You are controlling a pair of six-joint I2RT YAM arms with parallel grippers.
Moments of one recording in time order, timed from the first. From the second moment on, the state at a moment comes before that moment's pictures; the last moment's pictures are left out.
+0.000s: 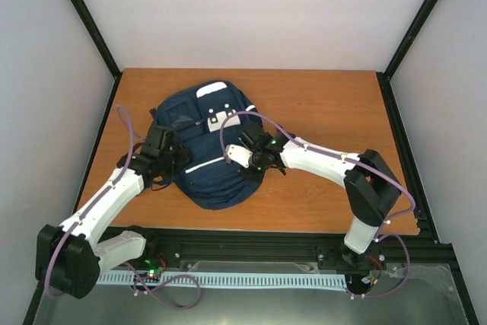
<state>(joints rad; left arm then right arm) -0.33 1.10 0.74 -0.60 0.05 -0.91 0.85 1.72 1.23 -0.65 -0.15 -0.44</state>
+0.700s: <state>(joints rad) -0.49 0.93 0.52 -0.44 0.23 -1.24 0.85 1.73 1.21 -0.63 -0.18 -0.42</state>
